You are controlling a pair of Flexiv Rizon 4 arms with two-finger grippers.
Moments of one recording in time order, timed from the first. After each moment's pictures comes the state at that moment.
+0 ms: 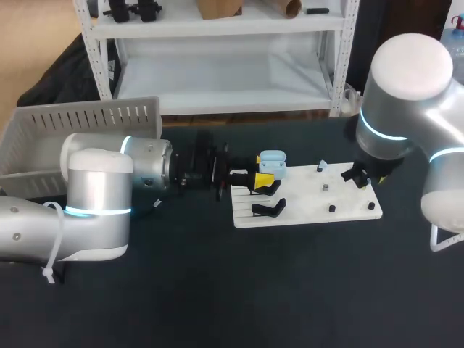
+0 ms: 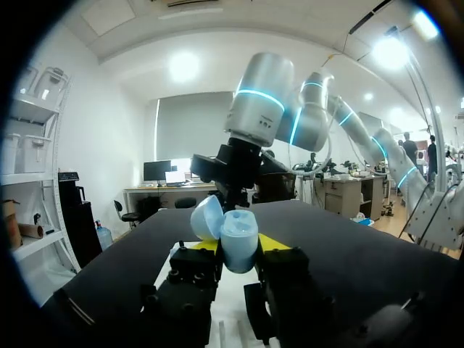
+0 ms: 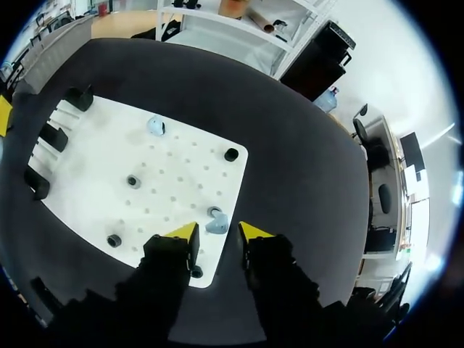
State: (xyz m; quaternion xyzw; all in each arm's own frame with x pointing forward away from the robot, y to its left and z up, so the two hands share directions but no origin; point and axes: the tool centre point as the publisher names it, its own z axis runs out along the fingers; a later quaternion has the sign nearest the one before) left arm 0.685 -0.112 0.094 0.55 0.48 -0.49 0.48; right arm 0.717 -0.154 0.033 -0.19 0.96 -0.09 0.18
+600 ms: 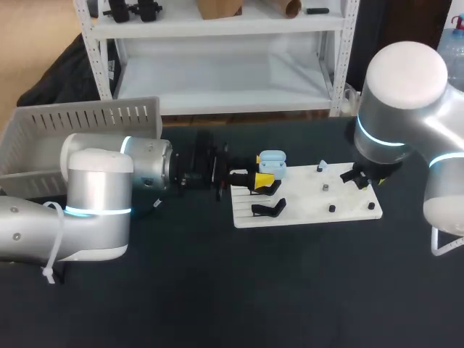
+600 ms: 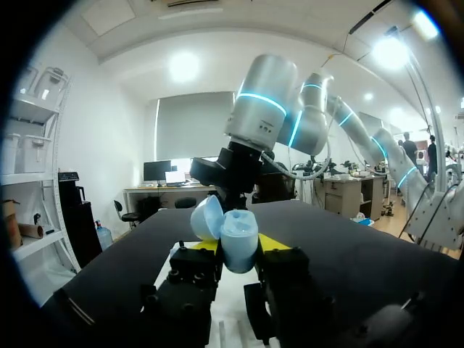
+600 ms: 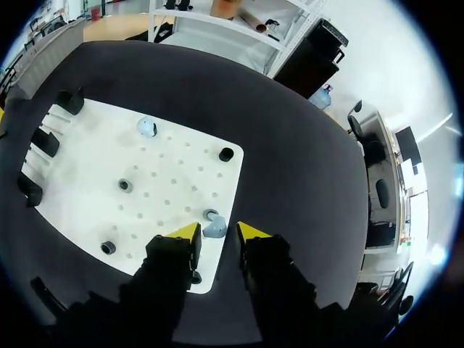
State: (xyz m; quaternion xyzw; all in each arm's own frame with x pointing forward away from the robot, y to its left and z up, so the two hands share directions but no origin) left arm 0.685 -0.112 0.094 0.55 0.48 -0.49 0.48; right arm 0.720 -0.156 0.027 -0.17 0.96 -0.10 0.19
